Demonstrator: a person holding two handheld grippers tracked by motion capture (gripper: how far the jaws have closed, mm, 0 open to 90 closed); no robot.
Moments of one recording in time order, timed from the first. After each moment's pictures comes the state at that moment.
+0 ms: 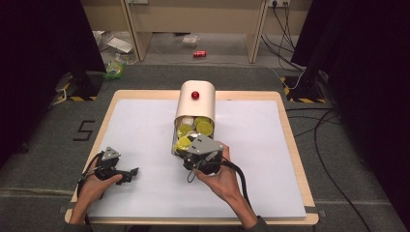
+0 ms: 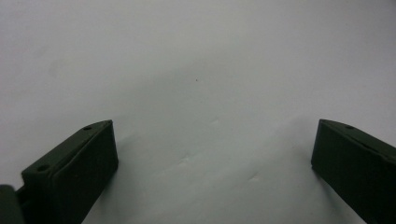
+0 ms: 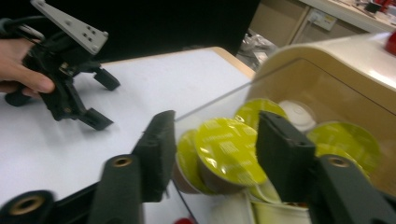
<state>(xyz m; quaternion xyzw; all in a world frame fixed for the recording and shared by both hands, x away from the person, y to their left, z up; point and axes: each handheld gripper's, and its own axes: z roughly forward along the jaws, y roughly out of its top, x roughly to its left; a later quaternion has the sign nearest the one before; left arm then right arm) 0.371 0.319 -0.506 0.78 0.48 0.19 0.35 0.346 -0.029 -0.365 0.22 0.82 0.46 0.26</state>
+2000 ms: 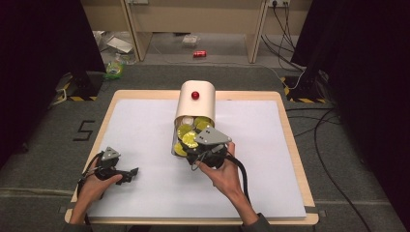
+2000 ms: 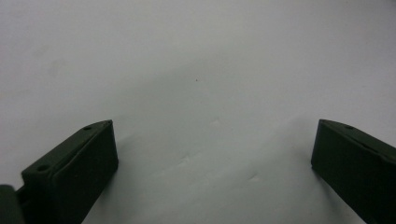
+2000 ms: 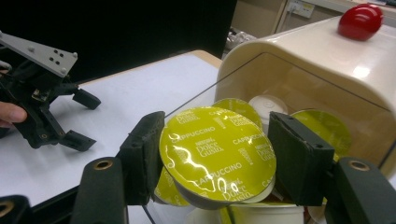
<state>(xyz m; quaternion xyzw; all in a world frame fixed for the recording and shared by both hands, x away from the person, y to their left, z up) 0.371 0.320 -0.506 0.78 0.48 0.19 0.35 0.359 -0.038 -0.361 0.28 0.79 0.48 0.25</state>
